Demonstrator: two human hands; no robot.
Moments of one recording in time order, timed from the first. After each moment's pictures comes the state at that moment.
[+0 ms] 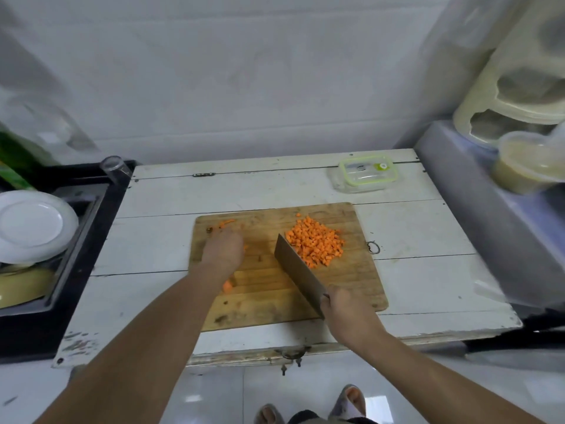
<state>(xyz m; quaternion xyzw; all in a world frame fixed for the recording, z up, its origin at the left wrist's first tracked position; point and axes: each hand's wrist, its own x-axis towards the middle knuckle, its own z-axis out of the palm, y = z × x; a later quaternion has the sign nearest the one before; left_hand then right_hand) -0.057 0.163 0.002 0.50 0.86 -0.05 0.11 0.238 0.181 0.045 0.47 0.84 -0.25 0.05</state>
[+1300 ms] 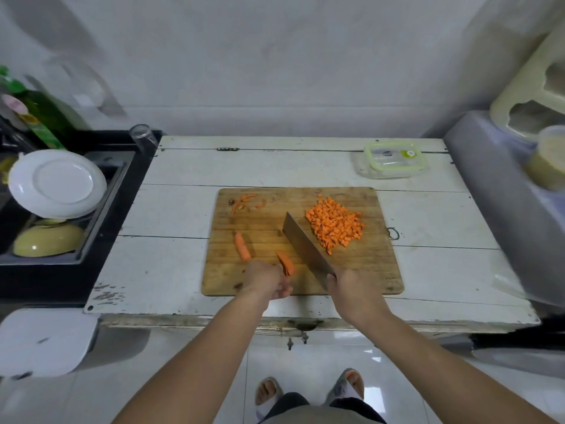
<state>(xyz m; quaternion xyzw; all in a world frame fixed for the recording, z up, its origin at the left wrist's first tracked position) 0.054 0.096 0.005 -0.06 0.76 0.43 0.48 0.224 0.165 0.038 0.44 0.87 -0.20 0.03</state>
